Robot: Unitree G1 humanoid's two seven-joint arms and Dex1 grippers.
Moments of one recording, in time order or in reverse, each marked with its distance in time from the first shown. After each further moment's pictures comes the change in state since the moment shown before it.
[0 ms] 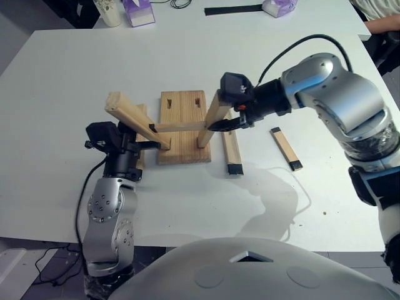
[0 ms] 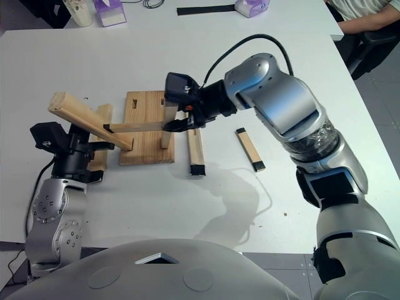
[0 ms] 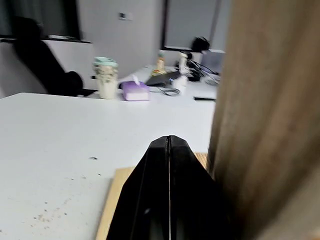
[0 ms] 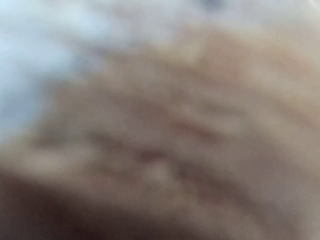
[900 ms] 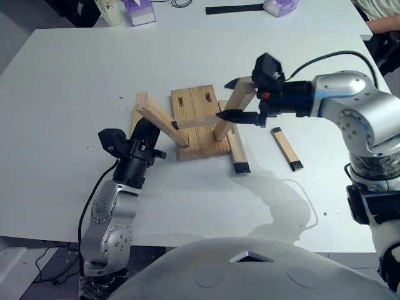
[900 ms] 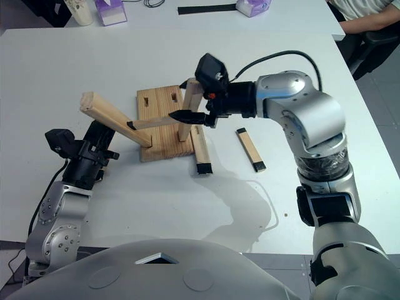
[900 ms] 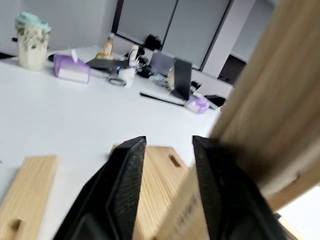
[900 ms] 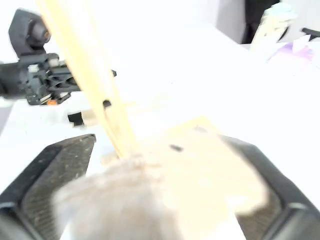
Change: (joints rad) left arm 0.009 0.037 0.096 0.057 -0.400 -0.038 -0.168; right arm 0.253 0.055 -0.392 -0.119 0.190 0.061 -0.207
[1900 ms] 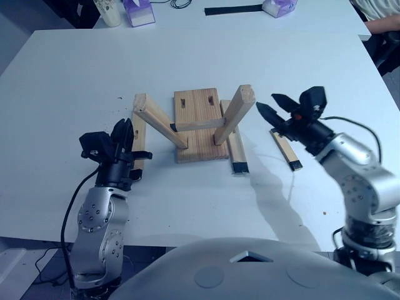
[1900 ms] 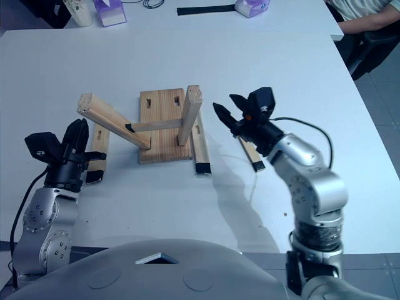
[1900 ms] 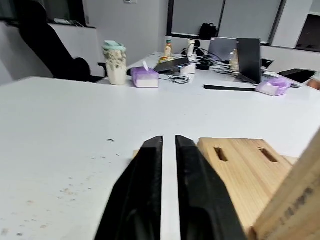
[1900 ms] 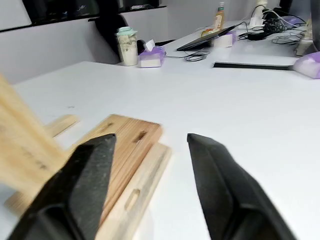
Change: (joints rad) left arm 0.048 -0.014 -0.007 -0.055 0.343 0.019 0.205; right arm 0.610 0.263 -0.101 -0.242 -0.112 -0.291 -0.639
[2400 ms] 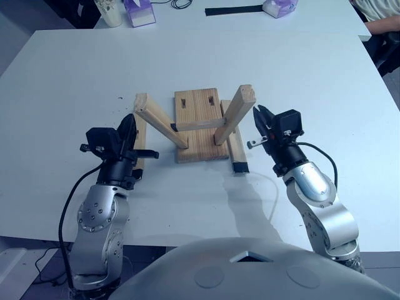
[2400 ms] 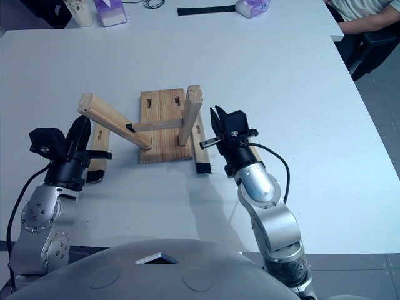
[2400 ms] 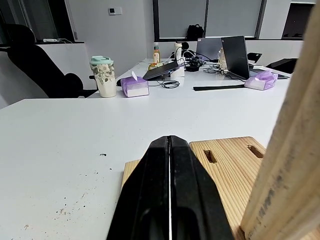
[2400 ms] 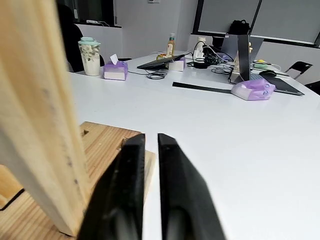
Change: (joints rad) left arm -0.009 0.019 -0.030 -0.088 0.054 0.078 -0.031; right arm 0.173 0.116 0.317 -0.124 -0.366 -0.171 -0.240
